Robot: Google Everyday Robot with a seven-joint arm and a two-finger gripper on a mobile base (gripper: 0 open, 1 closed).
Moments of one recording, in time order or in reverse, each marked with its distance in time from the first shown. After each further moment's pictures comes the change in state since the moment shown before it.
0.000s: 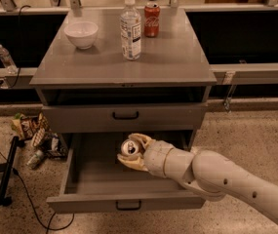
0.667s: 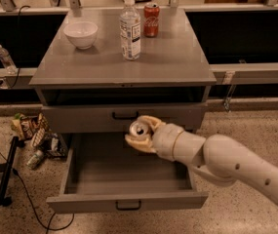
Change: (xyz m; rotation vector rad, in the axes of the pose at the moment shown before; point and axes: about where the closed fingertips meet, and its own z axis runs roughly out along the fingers) arm -0.034 -0.049 -0.018 0.073 -0.029 0.039
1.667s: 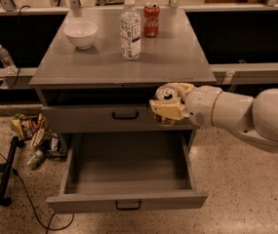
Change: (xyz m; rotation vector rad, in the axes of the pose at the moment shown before) arm -0.098 -0.074 -0.078 0.007 0.023 0.137
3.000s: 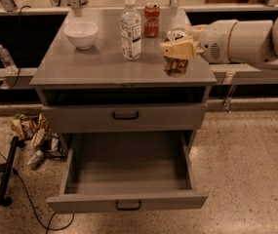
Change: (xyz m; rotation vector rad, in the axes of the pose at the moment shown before) arm -0.112 -0.090 -0.006 0.020 0.010 -0.005
